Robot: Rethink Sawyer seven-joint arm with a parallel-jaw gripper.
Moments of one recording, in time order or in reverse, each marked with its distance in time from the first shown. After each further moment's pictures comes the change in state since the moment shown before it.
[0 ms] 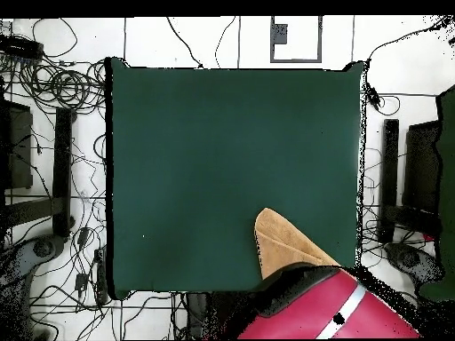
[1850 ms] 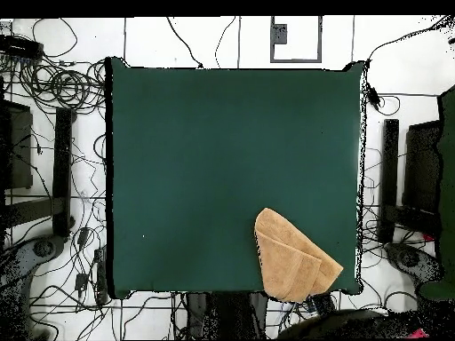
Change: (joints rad) arm -0.148 -0.168 -0.013 -0.056 -0.281 0.035 0.066
